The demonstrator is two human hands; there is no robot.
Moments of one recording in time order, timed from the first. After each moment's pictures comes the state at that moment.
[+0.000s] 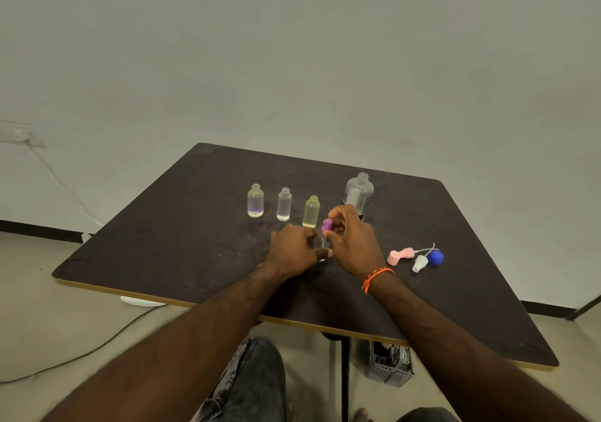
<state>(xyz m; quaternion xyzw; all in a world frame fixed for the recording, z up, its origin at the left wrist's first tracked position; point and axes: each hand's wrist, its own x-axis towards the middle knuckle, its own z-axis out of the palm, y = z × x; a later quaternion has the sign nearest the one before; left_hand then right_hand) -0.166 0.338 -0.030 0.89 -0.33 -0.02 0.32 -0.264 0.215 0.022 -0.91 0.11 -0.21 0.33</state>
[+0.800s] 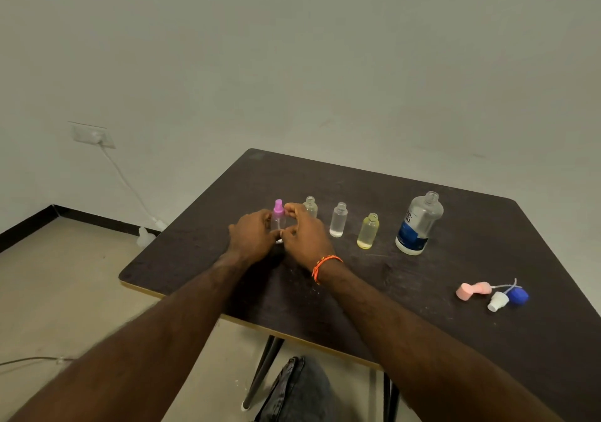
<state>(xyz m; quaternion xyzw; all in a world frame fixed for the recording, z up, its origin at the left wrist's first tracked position) -0.047 0.478 -0.034 0.93 -0.15 0.04 0.33 -0.127 0.349 0.002 -0.90 0.03 -0.14 0.42</state>
